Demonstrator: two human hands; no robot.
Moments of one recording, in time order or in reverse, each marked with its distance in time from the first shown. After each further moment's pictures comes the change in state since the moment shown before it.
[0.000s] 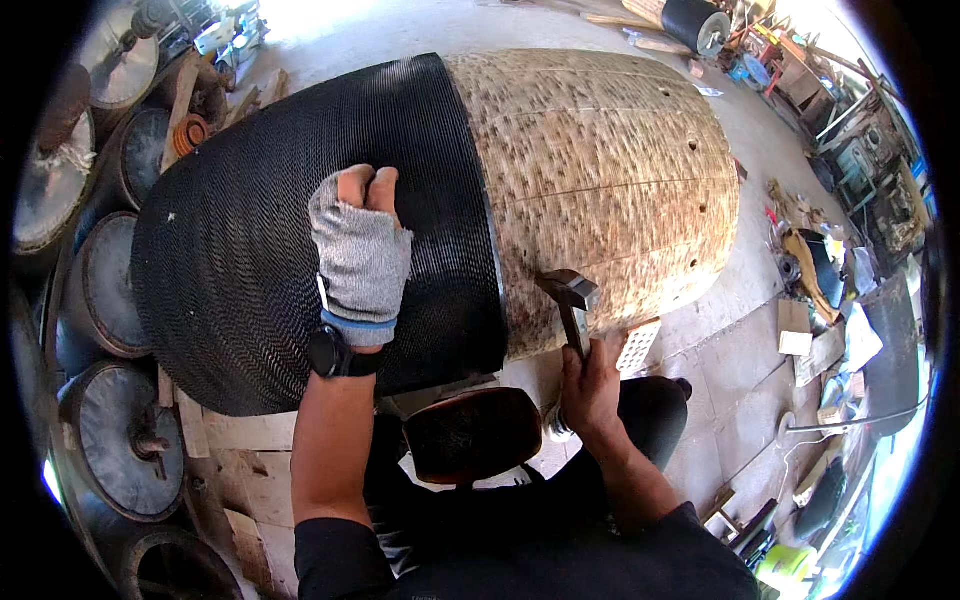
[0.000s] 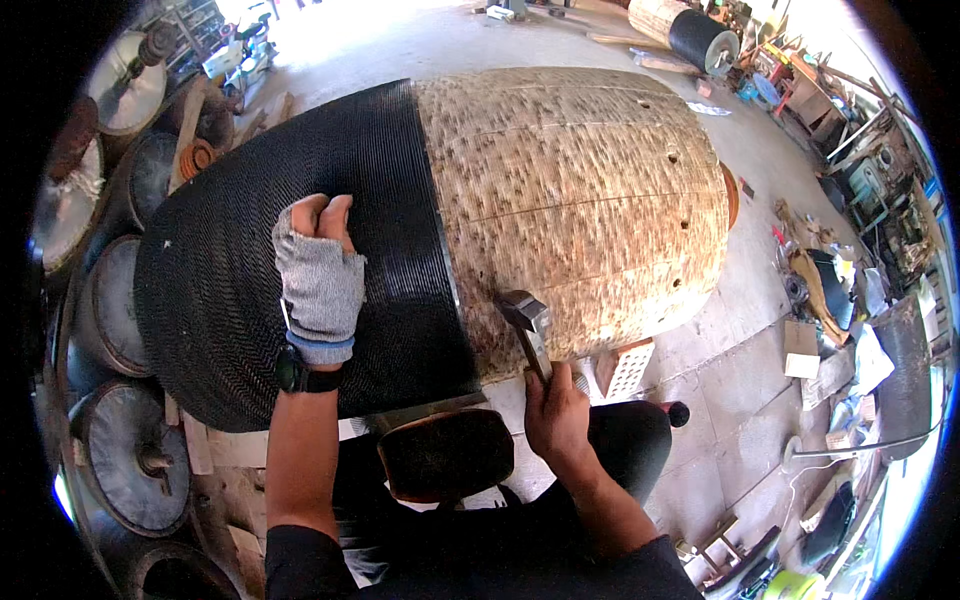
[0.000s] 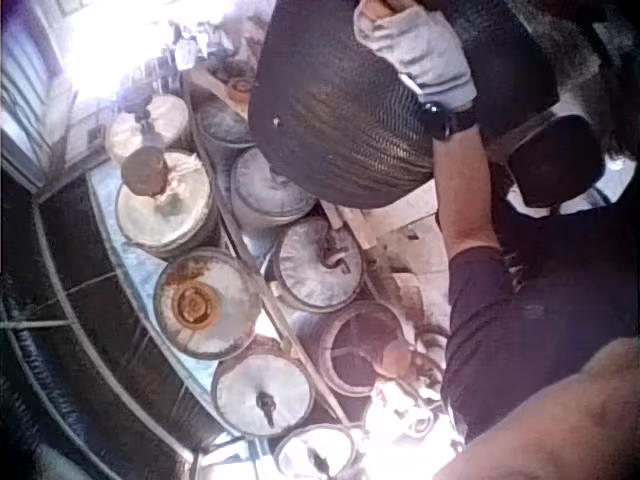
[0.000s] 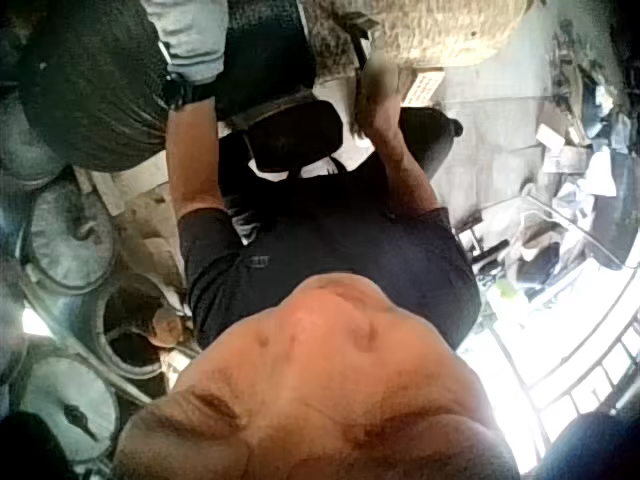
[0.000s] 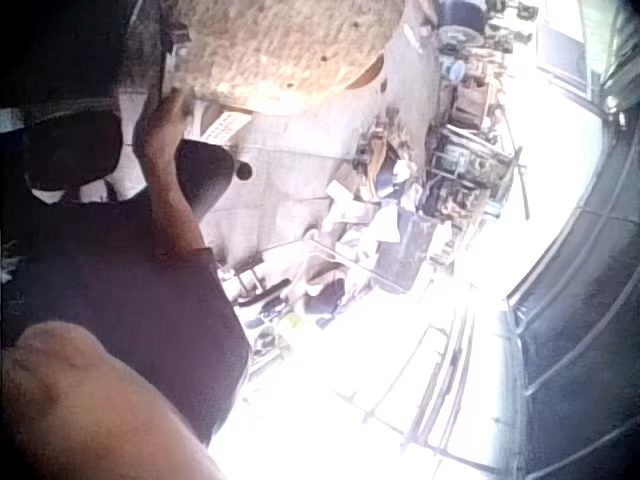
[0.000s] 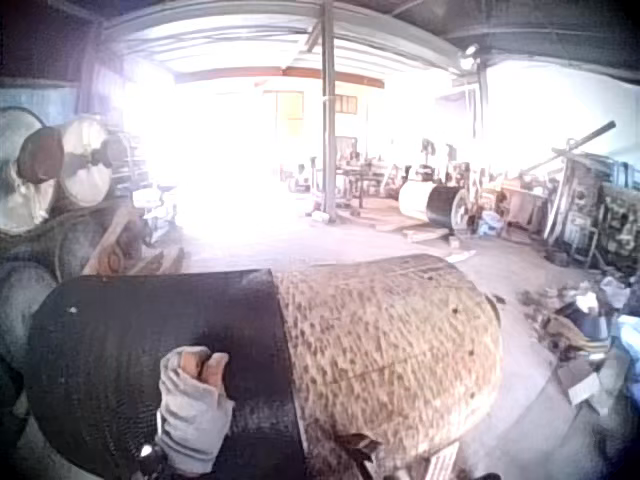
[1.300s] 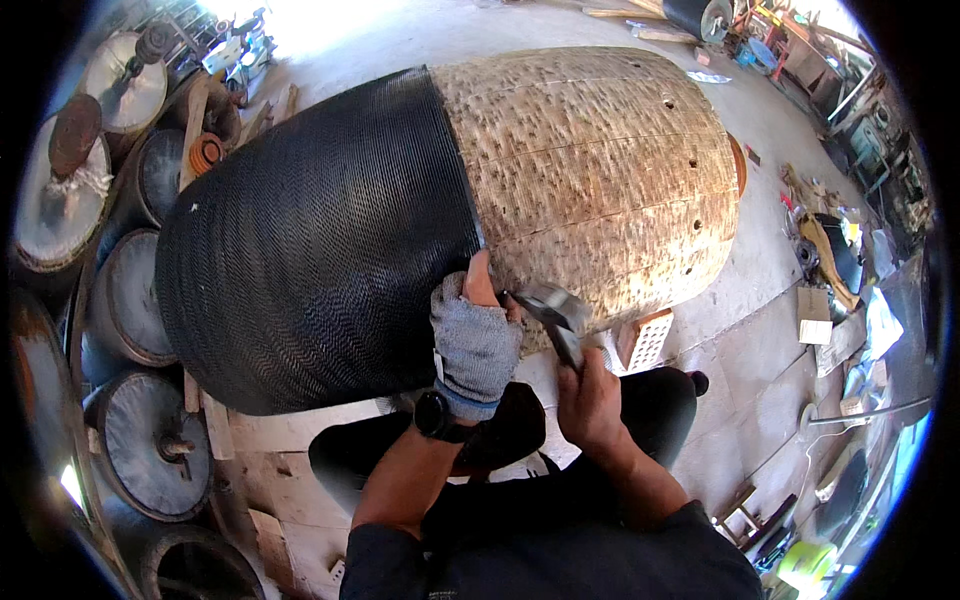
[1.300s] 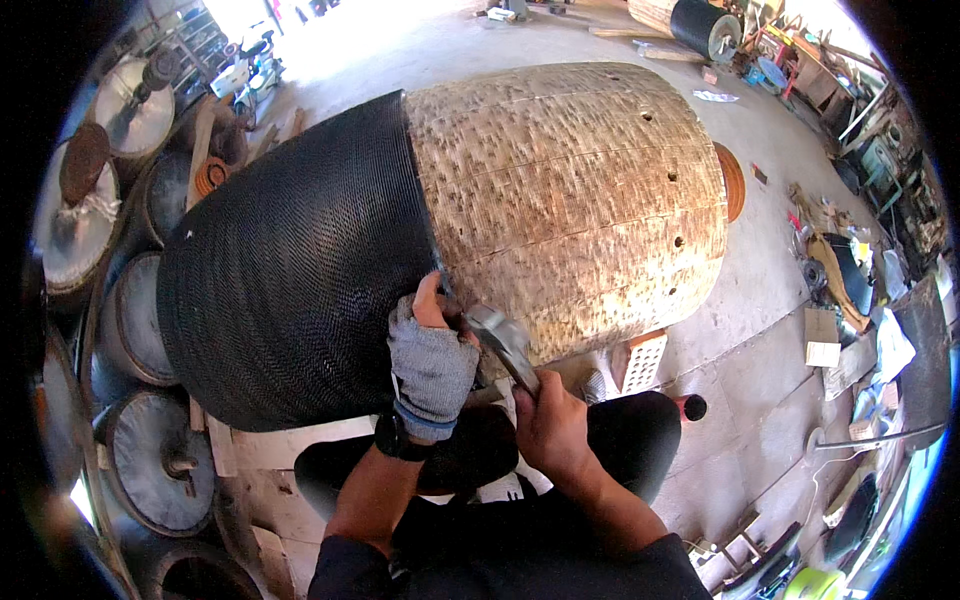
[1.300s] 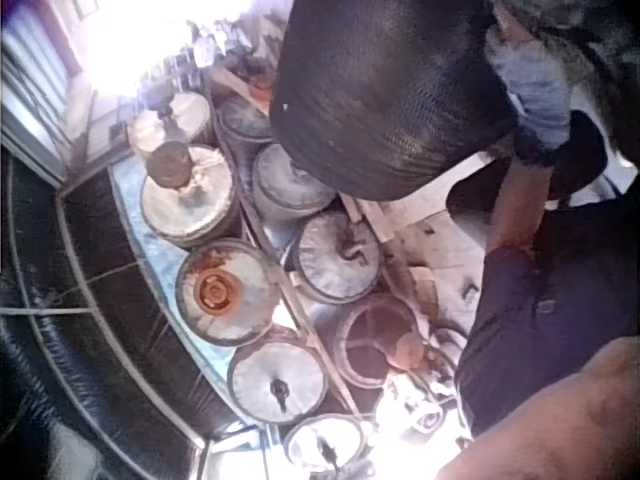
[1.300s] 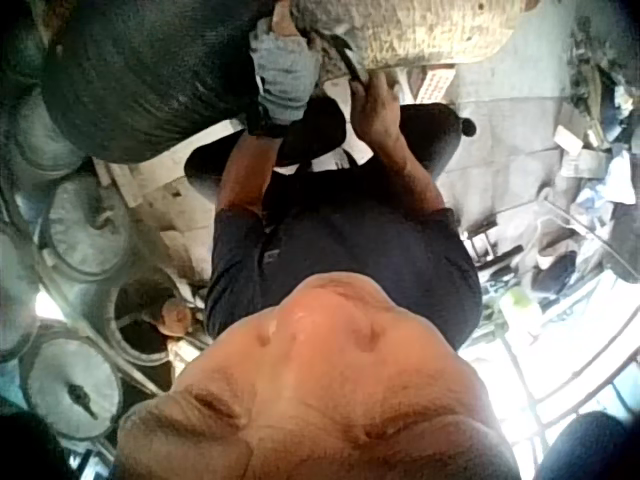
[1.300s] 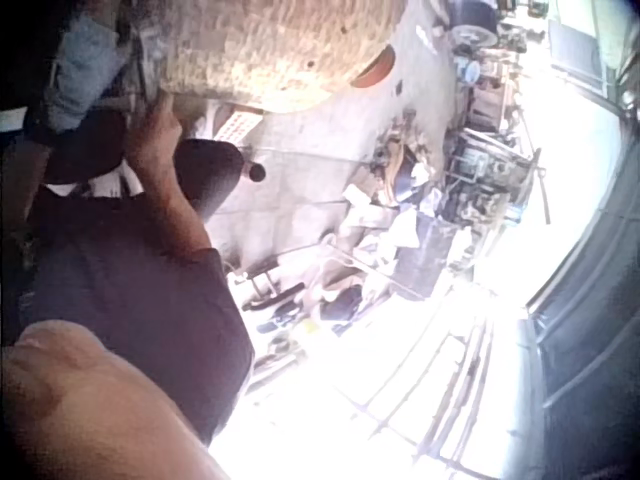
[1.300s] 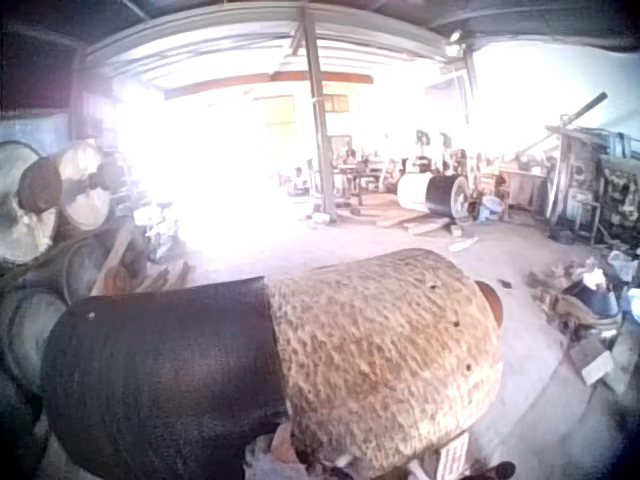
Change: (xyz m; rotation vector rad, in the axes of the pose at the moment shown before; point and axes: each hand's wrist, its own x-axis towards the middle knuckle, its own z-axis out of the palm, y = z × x) left_hand -0.101 0.141 -0.033 -0.403 -0.389 -0.297; right_hand -0.042 0.006 -0.023 0.150 -0.106 -0.117
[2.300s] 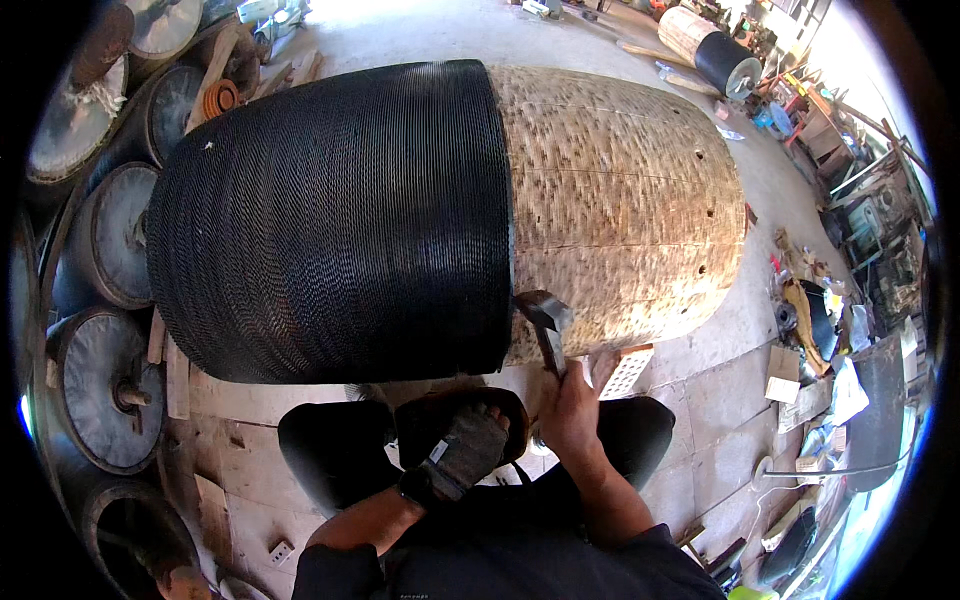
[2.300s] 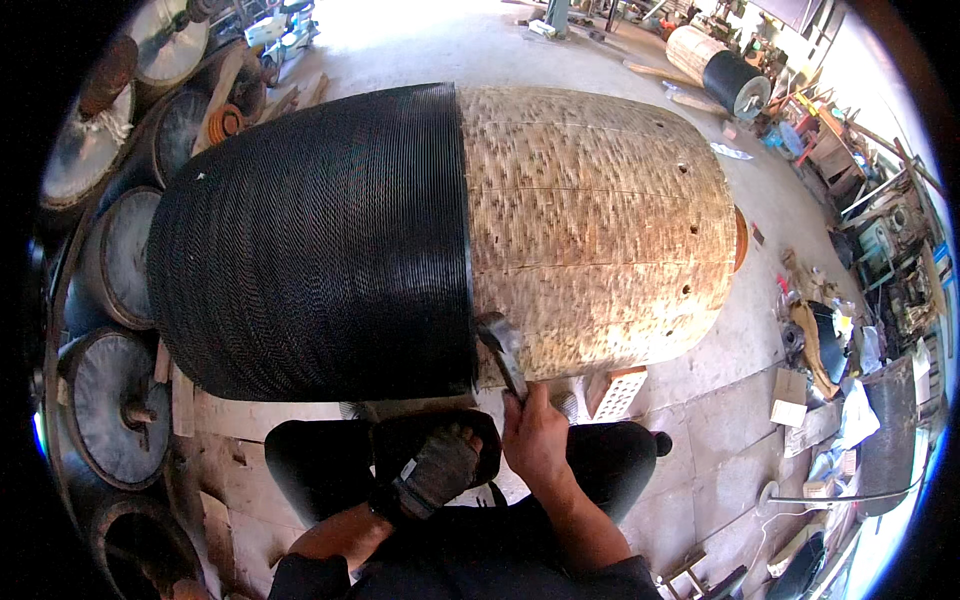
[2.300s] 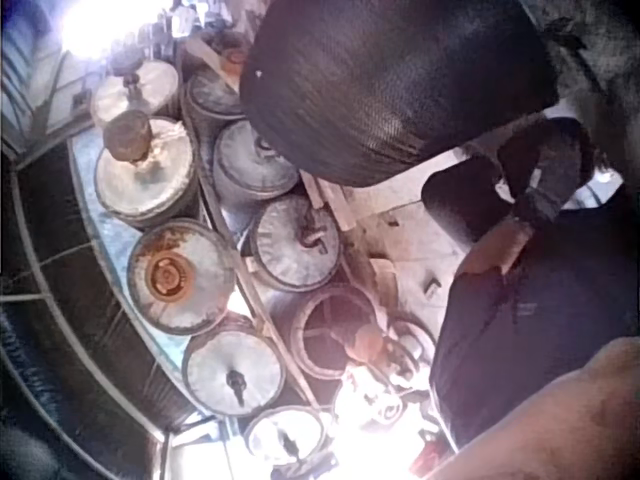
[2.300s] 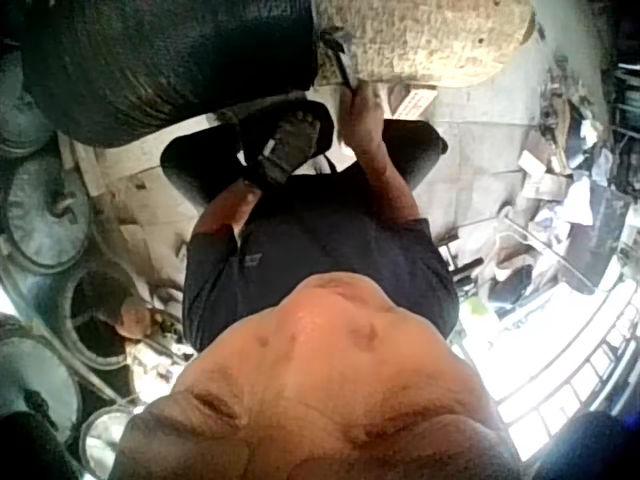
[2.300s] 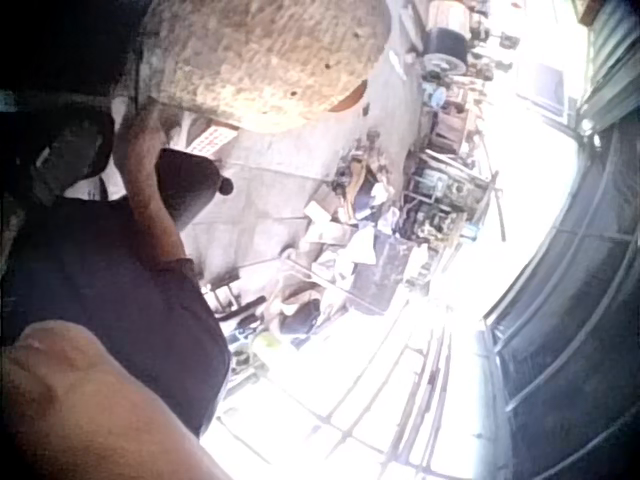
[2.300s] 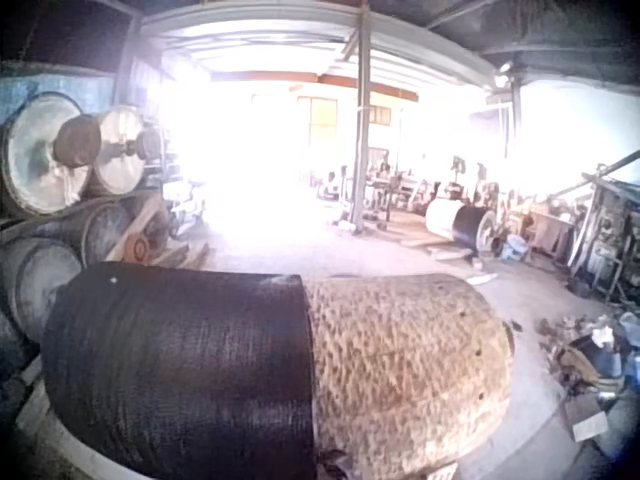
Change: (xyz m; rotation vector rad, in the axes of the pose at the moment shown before) left_hand -0.171 -0.052 0.048 0.294 -0.556 0.443; right_hand 0.000 0.012 0.024 -0.105 0.021 -0.074
